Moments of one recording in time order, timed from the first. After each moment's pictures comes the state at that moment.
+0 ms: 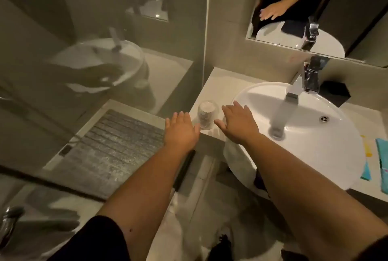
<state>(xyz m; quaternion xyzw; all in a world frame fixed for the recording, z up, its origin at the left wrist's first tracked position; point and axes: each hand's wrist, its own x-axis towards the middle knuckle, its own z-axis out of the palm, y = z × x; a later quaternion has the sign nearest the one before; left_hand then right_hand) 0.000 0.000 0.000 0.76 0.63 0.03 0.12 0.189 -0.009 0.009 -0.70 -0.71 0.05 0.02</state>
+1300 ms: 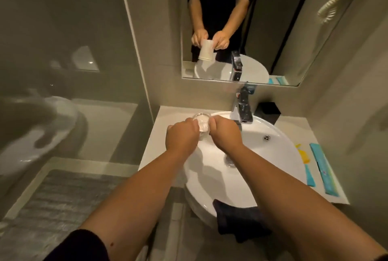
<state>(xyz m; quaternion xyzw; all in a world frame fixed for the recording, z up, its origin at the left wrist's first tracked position) 0.169 0.069 0.082 0.87 0.48 0.12 0.06 0.291 0.022 0.080 -0.81 -0.53 0.07 0.25</state>
